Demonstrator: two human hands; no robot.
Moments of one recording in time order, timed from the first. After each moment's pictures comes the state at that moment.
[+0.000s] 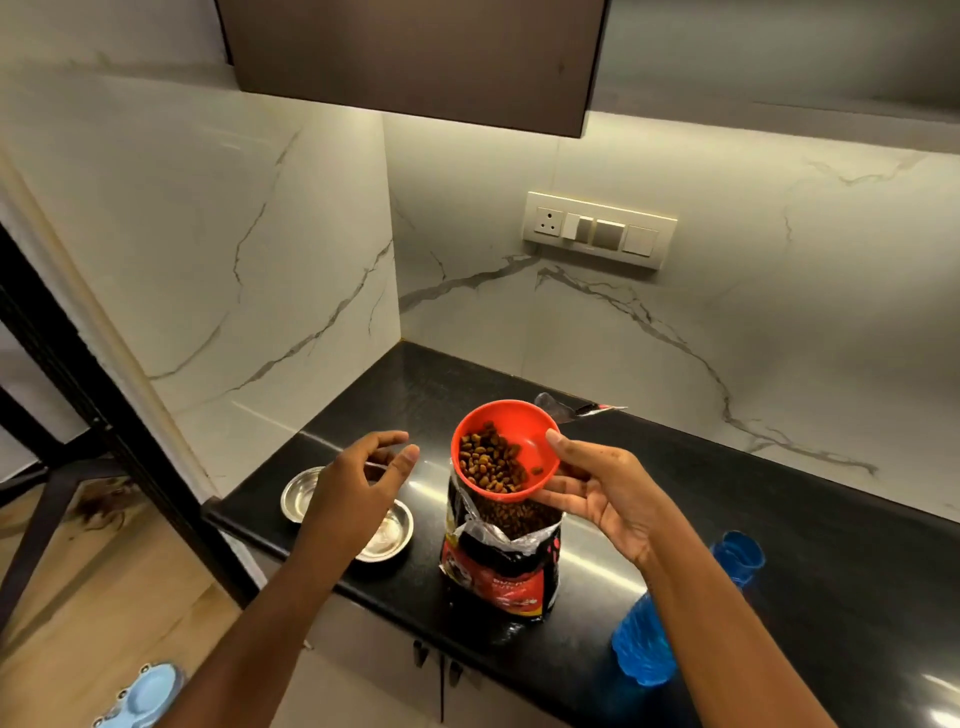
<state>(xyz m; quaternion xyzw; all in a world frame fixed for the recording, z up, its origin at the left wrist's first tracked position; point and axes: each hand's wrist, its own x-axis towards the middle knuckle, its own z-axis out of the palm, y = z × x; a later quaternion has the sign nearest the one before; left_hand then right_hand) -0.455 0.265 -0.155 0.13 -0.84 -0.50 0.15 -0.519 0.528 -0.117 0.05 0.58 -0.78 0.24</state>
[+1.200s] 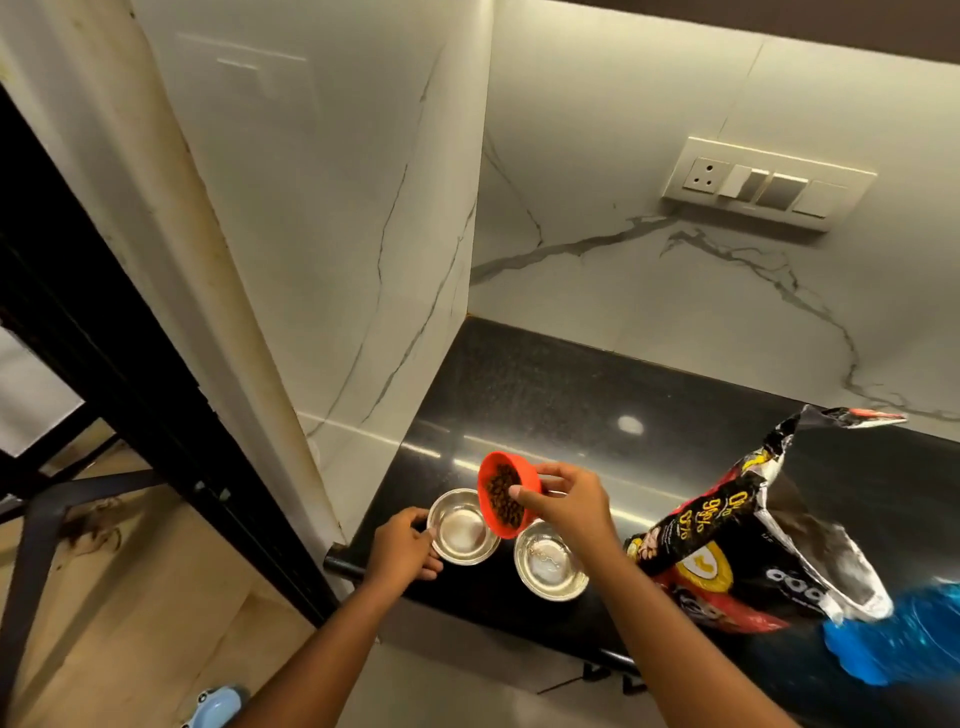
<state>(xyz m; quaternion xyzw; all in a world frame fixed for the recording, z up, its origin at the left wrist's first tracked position) -0.541 -0.001 -0.356 0.24 -0.79 -0.55 -0.15 -0.570 0.216 -0.273 0.14 0.80 -0.58 0.09</state>
